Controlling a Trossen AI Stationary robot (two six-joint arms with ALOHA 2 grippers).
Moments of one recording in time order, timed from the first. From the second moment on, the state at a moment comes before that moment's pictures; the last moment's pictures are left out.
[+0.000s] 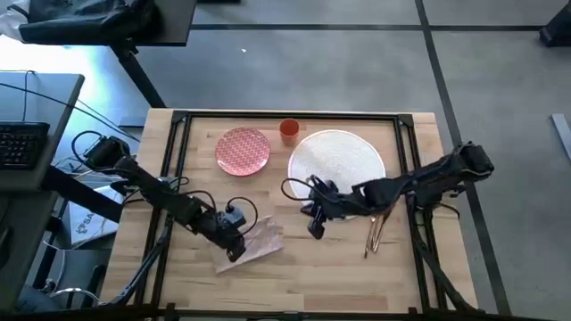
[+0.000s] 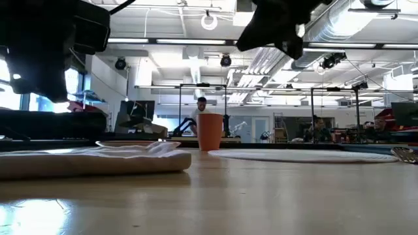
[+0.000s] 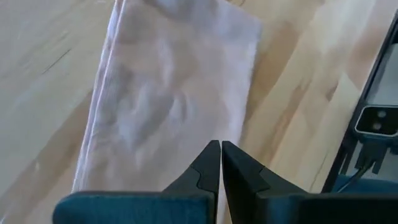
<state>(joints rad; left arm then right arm) -0.56 1.41 0.77 -0.34 -0.14 -1.20 0.33 1.54 1.07 -0.26 0.30 0.77</state>
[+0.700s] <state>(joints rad) -0.83 1.42 0.77 -0.30 -0.25 -1.43 0.41 1.54 1.07 -0.27 0.38 0.99</state>
